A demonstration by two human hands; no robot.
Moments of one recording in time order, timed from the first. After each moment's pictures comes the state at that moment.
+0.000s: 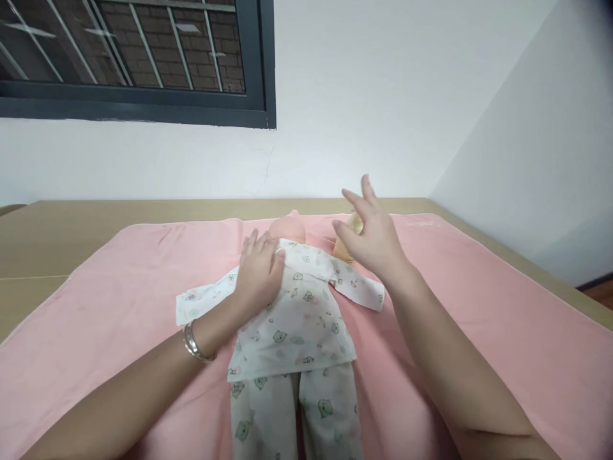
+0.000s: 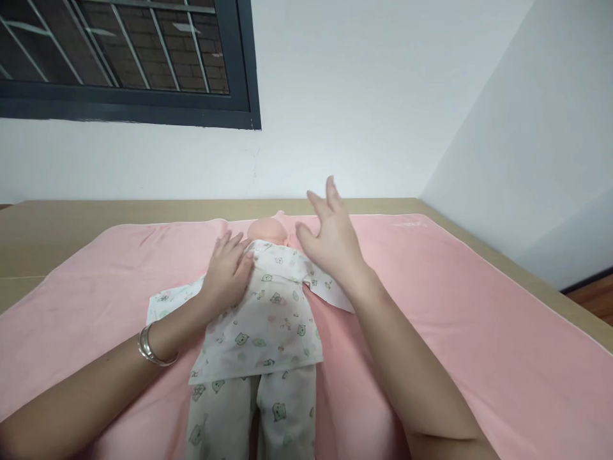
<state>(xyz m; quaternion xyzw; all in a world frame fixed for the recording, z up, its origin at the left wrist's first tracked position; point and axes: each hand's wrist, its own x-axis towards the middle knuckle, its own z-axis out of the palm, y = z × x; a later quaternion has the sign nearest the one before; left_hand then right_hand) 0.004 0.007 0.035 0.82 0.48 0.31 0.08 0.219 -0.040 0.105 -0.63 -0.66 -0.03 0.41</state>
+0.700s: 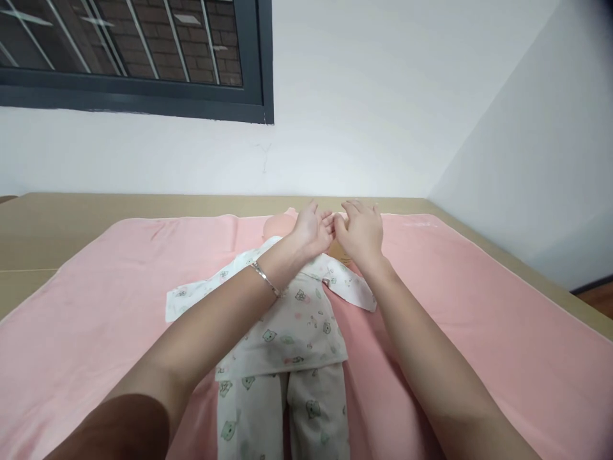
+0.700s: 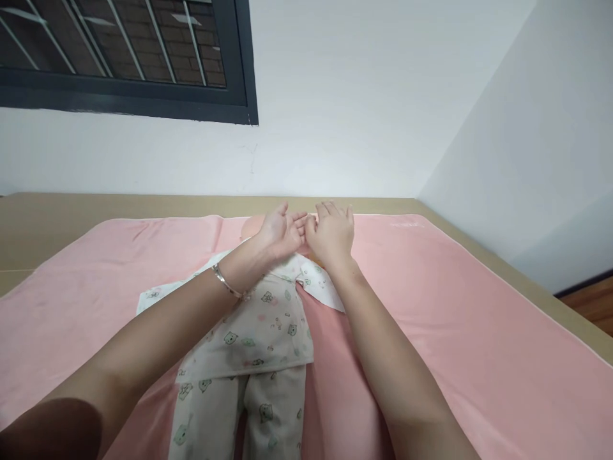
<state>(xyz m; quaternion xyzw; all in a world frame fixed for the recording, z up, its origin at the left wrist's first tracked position) 0.136 0.036 0.099 0.29 0.28 0.38 0.83 0.248 0.014 0.059 -0.69 -0.61 -0.18 0.35</state>
